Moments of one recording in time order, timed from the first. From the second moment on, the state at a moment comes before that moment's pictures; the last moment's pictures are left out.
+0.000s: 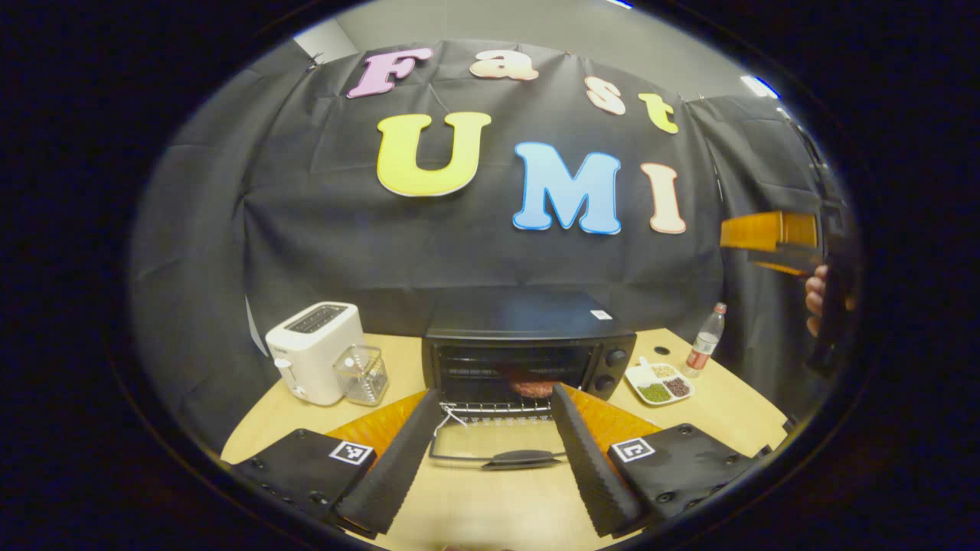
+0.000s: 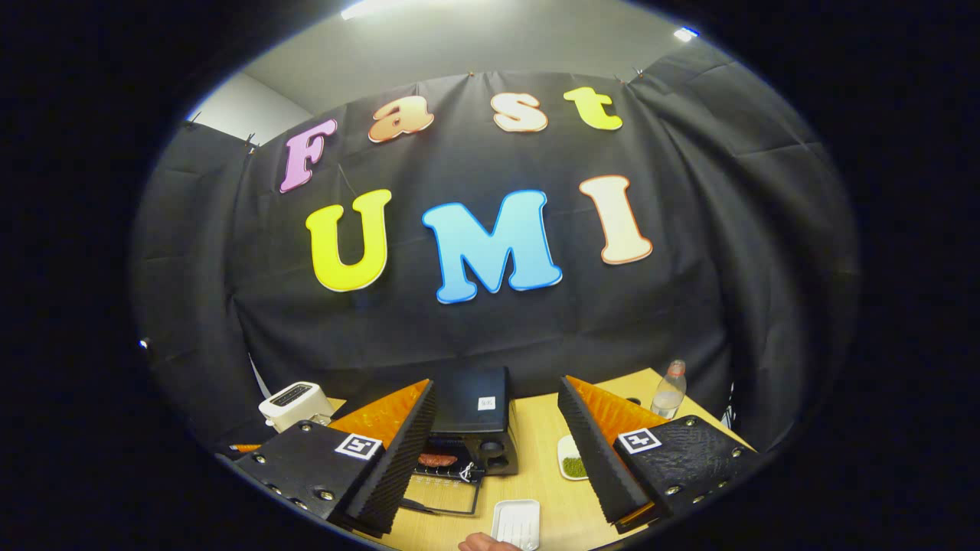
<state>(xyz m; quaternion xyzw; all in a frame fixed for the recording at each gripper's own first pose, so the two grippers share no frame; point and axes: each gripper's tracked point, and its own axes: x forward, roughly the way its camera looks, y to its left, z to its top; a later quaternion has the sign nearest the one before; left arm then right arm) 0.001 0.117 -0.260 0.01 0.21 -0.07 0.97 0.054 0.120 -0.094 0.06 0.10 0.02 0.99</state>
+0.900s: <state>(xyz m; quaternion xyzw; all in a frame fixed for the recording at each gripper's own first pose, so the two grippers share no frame) -0.009 0.064 -0.429 0.03 0.42 -0.08 0.90 0.040 0.012 -0.093 0.06 0.10 -0.05 0.99</state>
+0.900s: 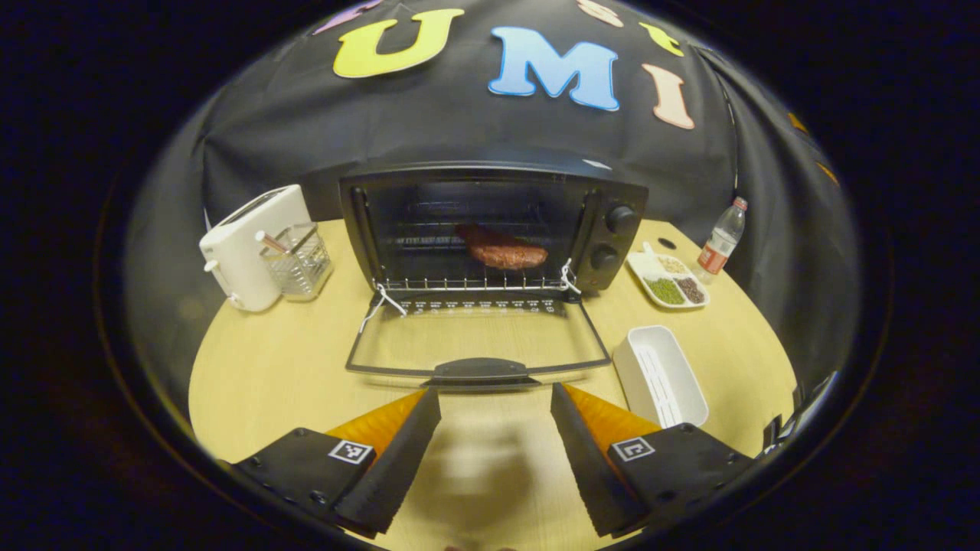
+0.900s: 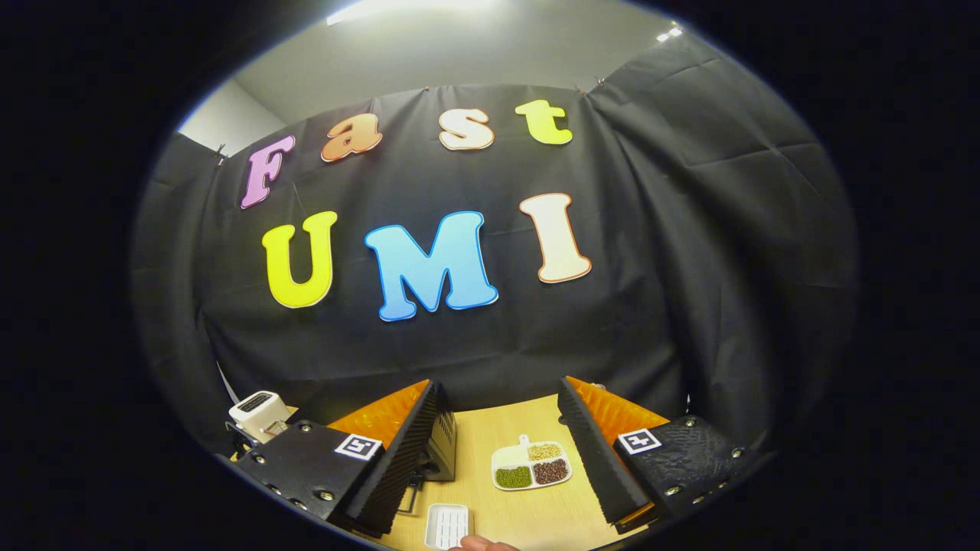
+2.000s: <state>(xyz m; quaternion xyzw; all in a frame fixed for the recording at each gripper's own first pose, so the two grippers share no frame) 0.012 0.069 -0.517 0.04 0.56 -0.07 0.83 0.031 -0.042 -0.111 0.06 0.13 -0.10 0.99</state>
